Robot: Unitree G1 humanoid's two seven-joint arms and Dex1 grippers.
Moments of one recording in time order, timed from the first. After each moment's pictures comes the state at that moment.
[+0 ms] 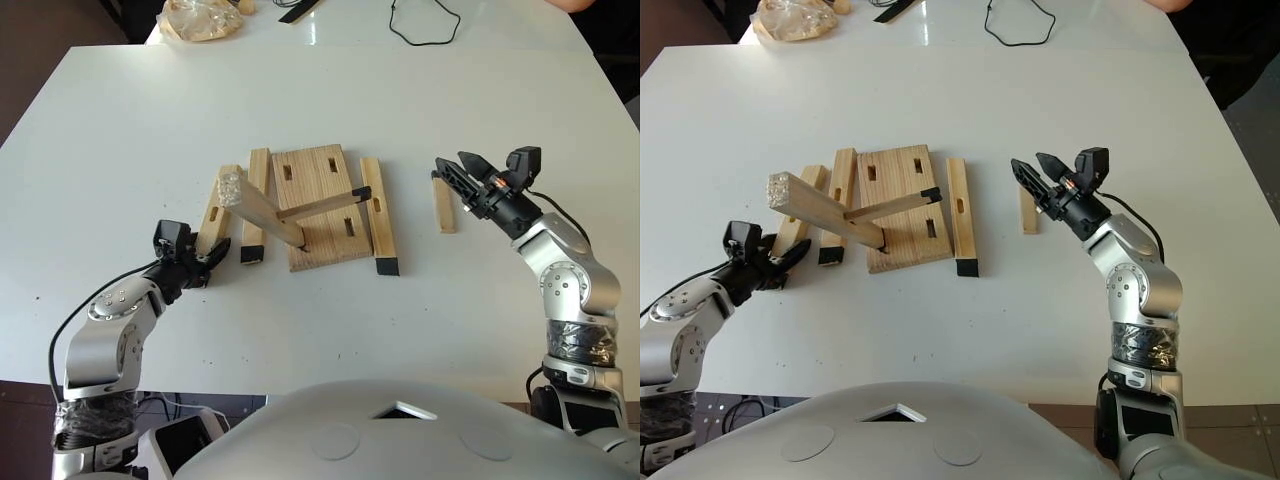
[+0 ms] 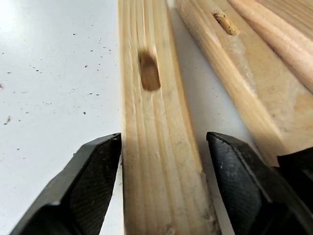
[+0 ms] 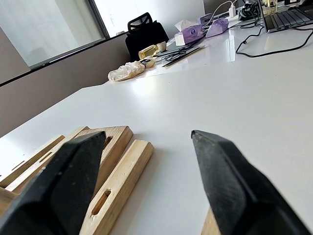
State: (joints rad) left arm 0.27 0.56 0.25 -0.28 -0.37 0.67 -0.46; right arm -0.07 -0.35 -0.19 -0.13 0.61 0.50 0.57
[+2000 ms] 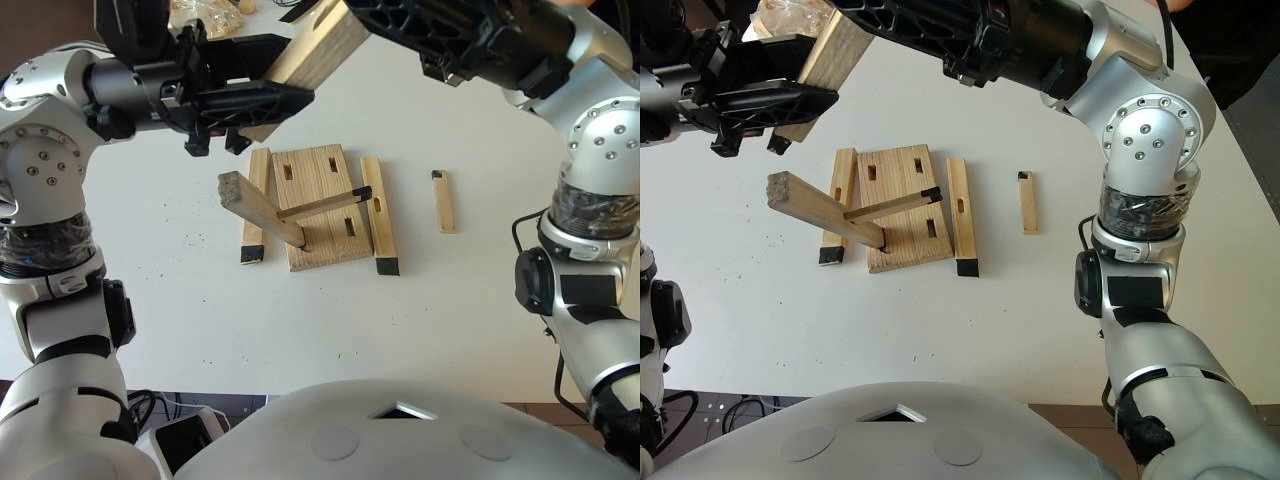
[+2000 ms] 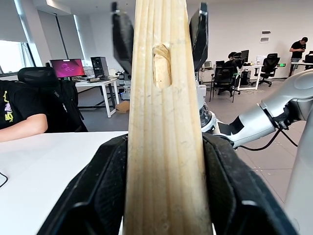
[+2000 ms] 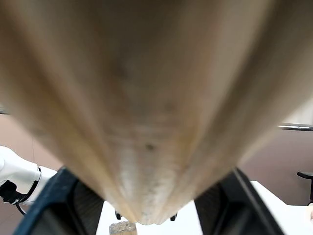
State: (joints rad) left arm -0.66 0.73 0.17 -0.19 -0.97 0.77 -1.21; right arm -0.85 -0.35 -0.07 -0.20 1.02 0.77 0.87
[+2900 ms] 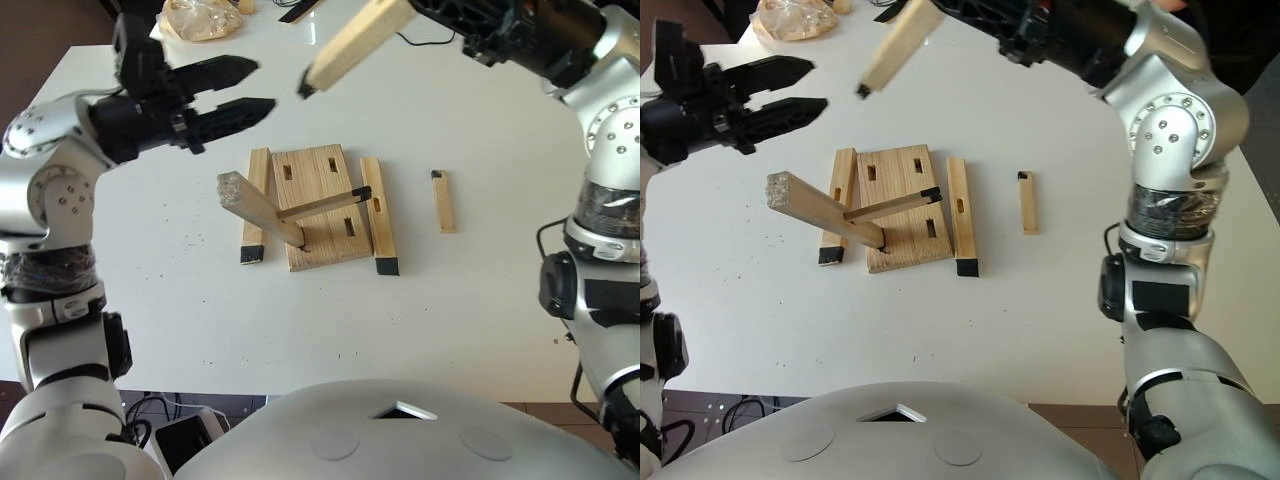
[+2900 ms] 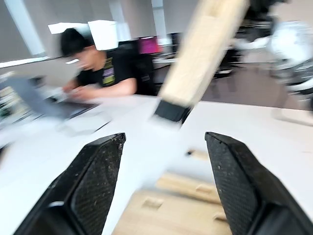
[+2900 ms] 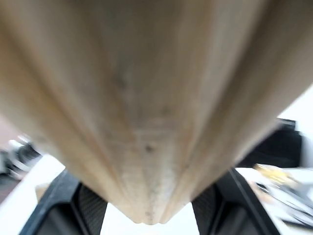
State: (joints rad) left arm -0.40 0.75 0.27 -0.08 -0.70 0.53 -1.07; right arm -0.76 -0.52 -0.10 -0.06 0.73 0.55 0.96
